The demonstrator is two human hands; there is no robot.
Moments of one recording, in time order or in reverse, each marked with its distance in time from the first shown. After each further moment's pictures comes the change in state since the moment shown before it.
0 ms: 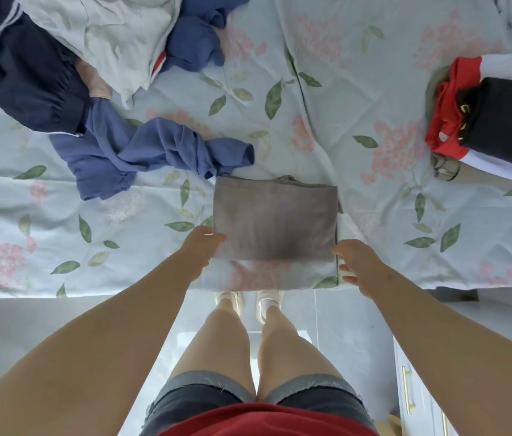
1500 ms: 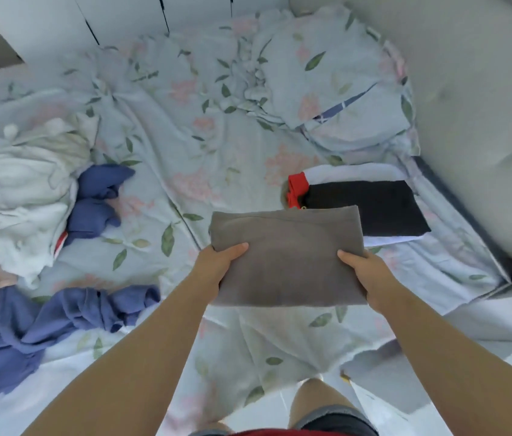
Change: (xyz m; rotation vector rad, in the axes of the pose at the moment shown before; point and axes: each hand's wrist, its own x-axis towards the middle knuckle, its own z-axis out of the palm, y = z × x) left_hand -0.103 0.215 0.186 -0.090 -0.268 0.353; right_hand -0.027 -0.077 -0.234 0.511 0.144 -0.348
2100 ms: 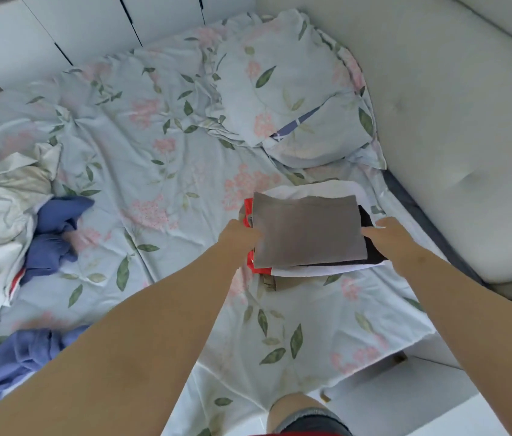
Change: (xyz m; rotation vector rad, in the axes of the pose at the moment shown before) left_hand 0.049 0.088 0.207 0.631 0.063 0.072; right_hand 0.128 -0.105 -0.153 -0.389 0.139 -0.070
